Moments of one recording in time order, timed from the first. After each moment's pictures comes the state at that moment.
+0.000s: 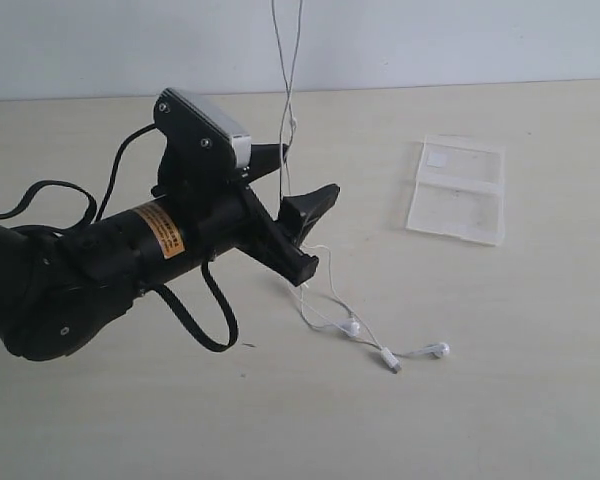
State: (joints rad) left arm -0.60 1.83 -0.65 0.12 -0.91 0.05; right arm 0.68 1.32 -1.03 0.35 -0.21 -0.32
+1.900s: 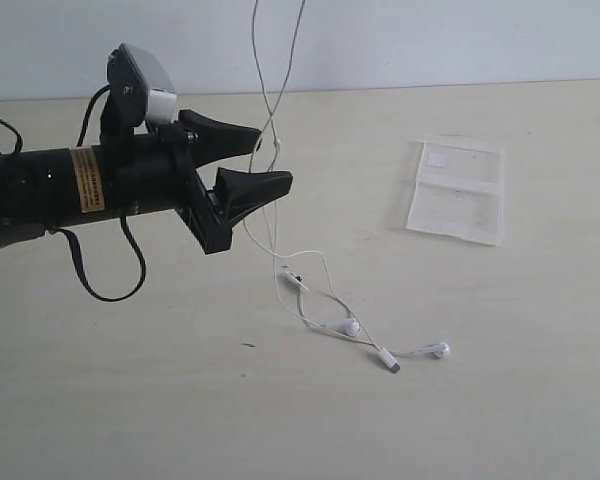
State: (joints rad) left arm -0.24 1.83 -0.76 0.95 -0.97 -0.43; right arm 0.68 1.32 -1.03 0.34 -0.10 -0.37
